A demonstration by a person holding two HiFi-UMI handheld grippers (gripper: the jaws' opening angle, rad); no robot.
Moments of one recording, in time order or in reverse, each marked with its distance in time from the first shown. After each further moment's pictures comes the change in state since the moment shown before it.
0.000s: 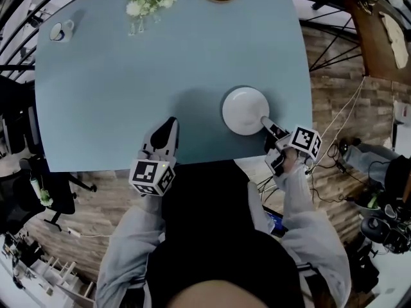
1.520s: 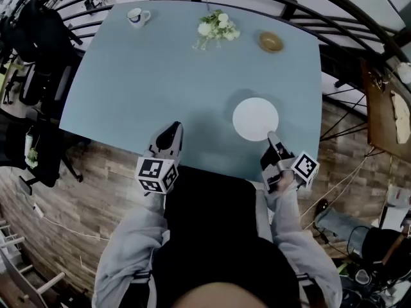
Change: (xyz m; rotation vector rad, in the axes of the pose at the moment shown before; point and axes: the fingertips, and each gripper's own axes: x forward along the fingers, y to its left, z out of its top) left arm -0.096 0.040 0.021 0.016 -0.268 0.274; right arm 0.010 0.120 -0.008 -0.111 -0.100 0.411
